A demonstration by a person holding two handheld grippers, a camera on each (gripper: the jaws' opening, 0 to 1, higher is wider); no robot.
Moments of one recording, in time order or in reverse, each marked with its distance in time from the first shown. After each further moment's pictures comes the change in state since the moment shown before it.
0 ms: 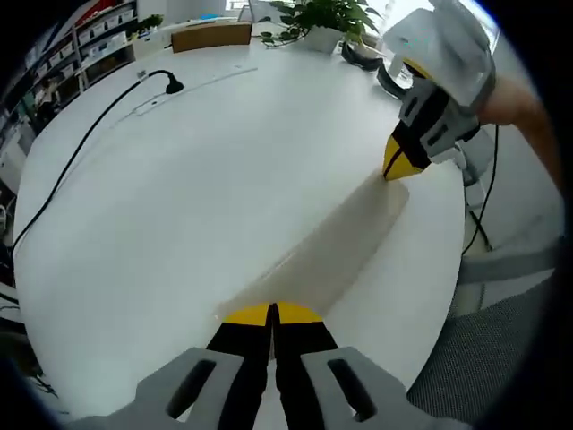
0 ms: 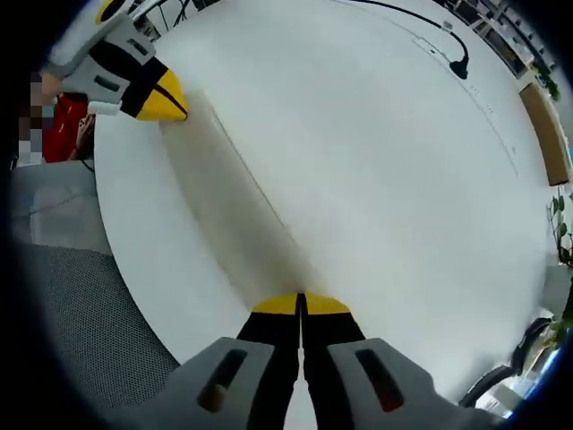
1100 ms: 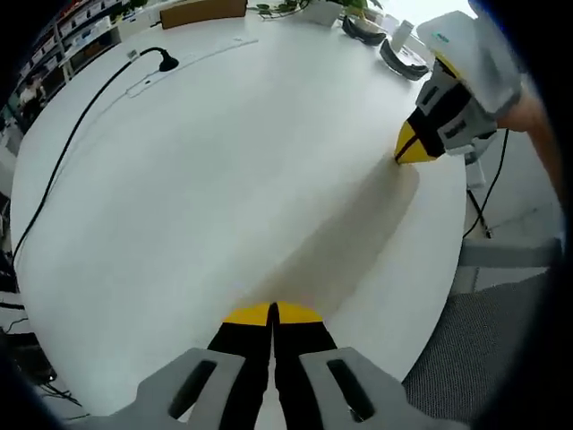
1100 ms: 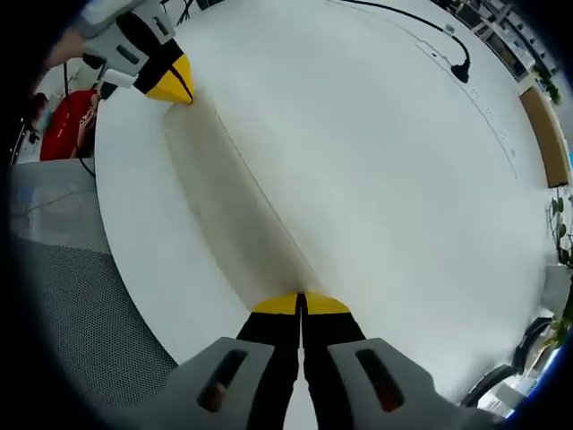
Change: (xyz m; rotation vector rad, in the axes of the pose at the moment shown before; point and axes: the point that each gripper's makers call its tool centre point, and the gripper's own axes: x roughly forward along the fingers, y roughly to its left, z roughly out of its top) left arm -0.003 0.015 -0.005 0.026 0.170 -0.028; right arm -0.006 -0.008 -0.006 0.023 -0.025 -0.010
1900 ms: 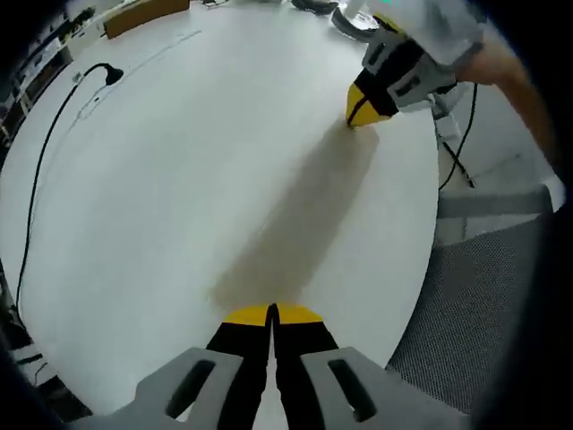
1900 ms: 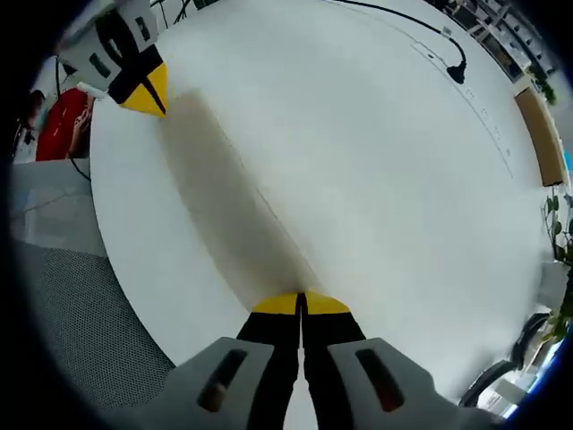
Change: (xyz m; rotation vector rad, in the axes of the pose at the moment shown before) left arm -0.005 -0.022 -0.014 0.284 0.132 -0.086; right arm -0.001 0.001 0.002 0.023 0.001 -0.030
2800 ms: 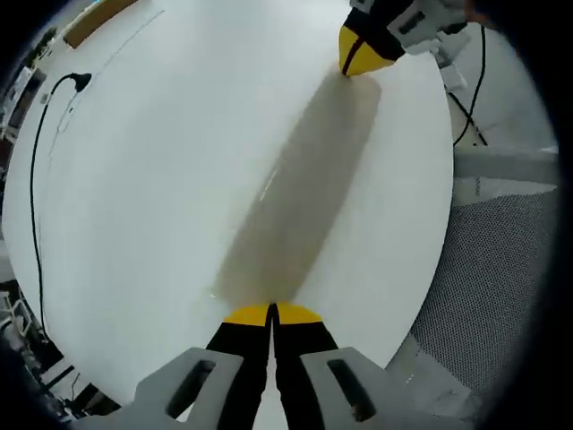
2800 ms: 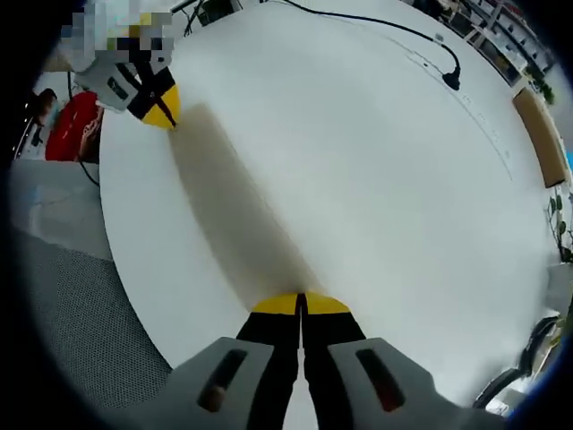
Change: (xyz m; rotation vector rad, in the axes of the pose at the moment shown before) left arm 0.004 0.003 -0.001 0.068 0.112 0.069; right arm -0.004 0.004 0.000 -0.073 -0.128 0.037
